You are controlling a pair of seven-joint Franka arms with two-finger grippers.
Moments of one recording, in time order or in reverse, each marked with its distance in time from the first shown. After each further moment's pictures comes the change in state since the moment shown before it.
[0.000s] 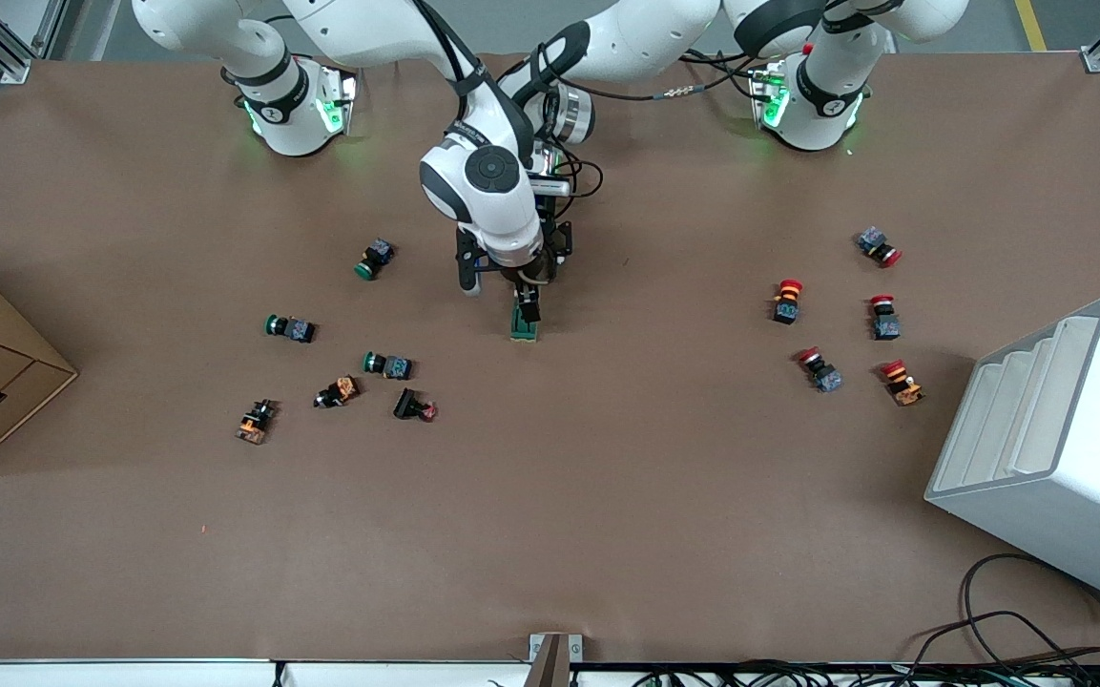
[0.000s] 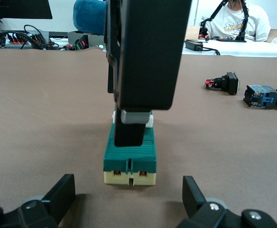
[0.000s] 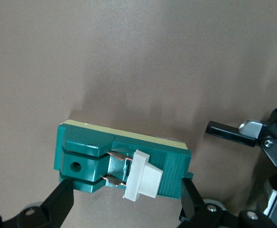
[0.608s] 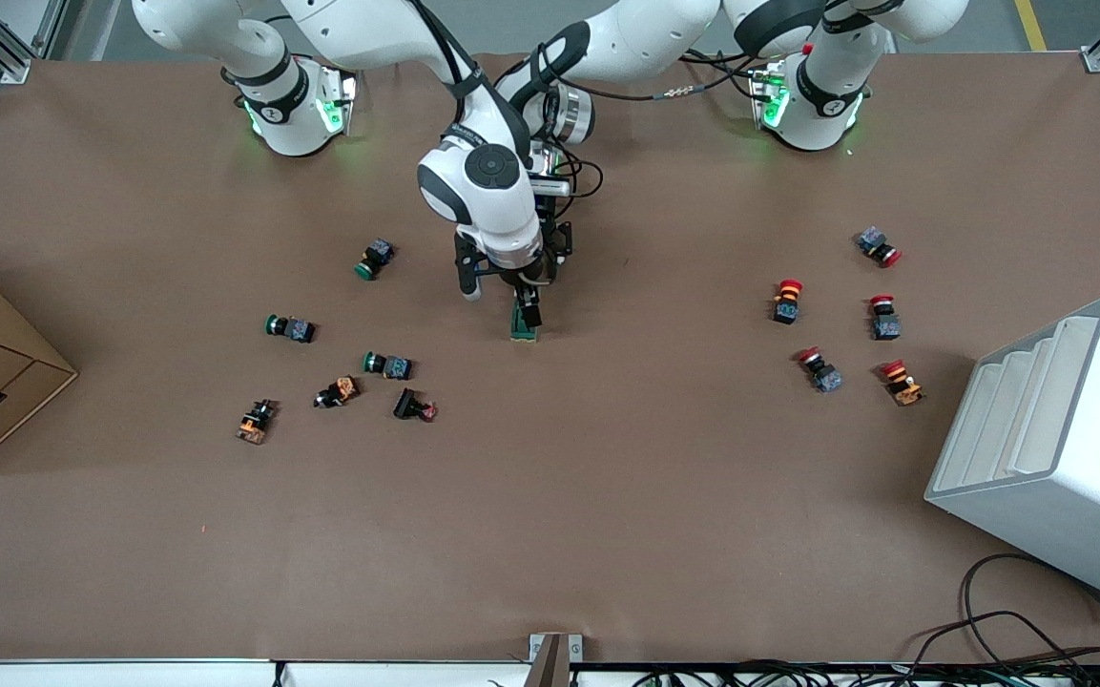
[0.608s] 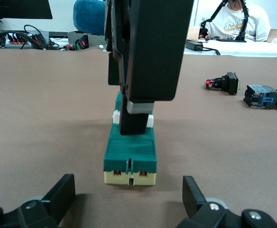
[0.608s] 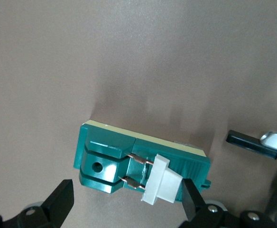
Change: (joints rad) left arm 0.000 0.000 0.000 0.000 0.000 0.000 0.000; right arm 0.000 0.003 -0.012 0.002 -0.071 0.028 -0.001
